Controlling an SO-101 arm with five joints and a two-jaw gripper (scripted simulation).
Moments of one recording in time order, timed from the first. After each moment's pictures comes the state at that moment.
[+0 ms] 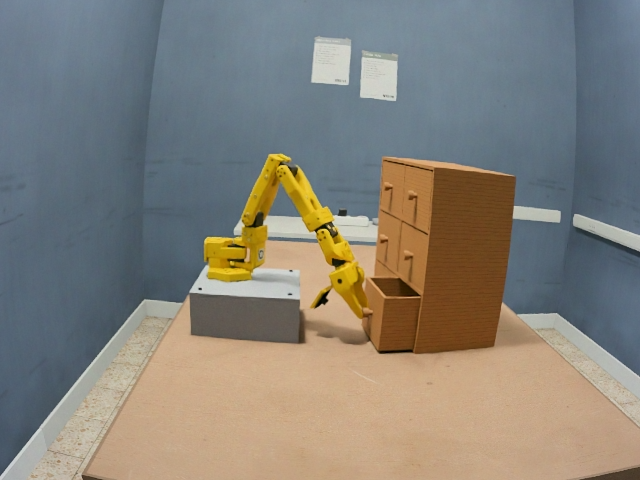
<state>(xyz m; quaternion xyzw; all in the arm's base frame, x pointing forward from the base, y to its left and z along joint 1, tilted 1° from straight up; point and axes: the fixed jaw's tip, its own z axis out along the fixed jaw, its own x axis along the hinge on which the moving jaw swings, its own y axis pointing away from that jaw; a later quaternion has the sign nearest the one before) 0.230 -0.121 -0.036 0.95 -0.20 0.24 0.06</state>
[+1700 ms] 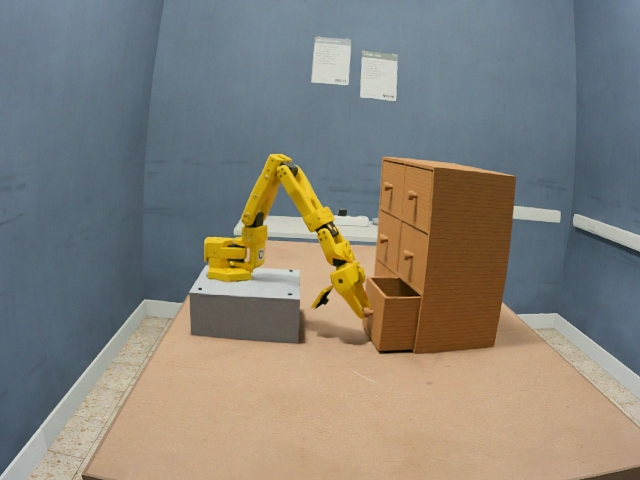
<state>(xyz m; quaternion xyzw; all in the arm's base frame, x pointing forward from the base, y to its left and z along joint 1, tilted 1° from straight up) 0.232 -0.122 -0.035 0.95 -0.20 0.24 0.06</state>
